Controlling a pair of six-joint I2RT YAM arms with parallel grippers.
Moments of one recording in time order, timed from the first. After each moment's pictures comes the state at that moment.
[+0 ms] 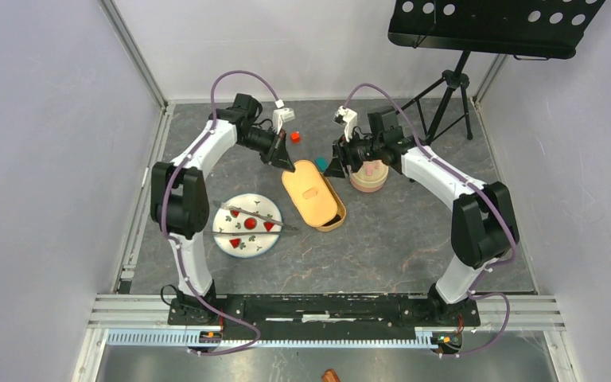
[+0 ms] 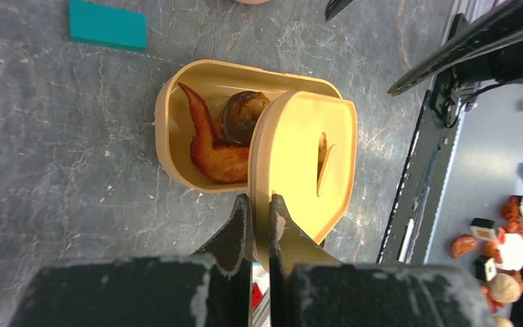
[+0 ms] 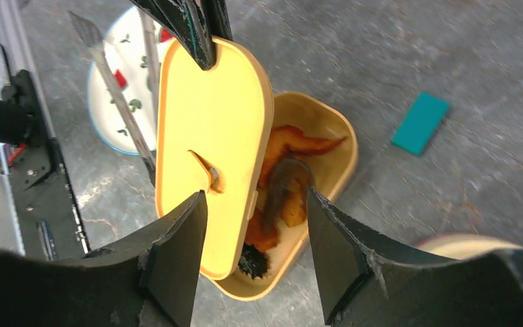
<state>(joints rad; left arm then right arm) -0.25 1.94 1.67 -0.90 0.93 0.46 0.42 1.73 1.31 -0.28 -0.76 -0.10</state>
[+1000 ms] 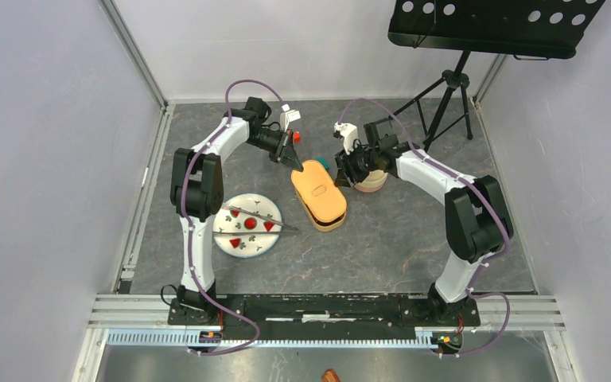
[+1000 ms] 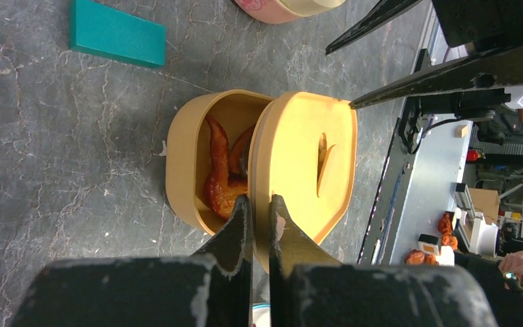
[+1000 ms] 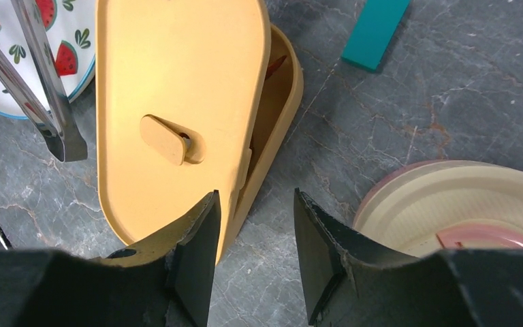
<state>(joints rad) -0.25 2.22 1.83 -0.89 1.02 0.30 0.41 1.76 1.25 -0.36 -0.54 -0.21</state>
